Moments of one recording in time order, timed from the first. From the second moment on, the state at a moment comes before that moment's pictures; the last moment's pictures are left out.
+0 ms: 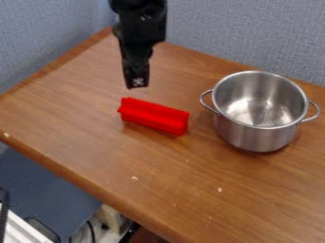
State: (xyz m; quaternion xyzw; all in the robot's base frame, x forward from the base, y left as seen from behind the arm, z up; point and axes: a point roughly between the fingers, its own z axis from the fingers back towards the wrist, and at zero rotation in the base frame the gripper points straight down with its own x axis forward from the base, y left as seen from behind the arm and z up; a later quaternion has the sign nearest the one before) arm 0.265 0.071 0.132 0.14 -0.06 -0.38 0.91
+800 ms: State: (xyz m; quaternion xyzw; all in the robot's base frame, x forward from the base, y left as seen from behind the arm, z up) arm 0.281 0.076 0.081 0.08 -0.09 -0.43 0.89
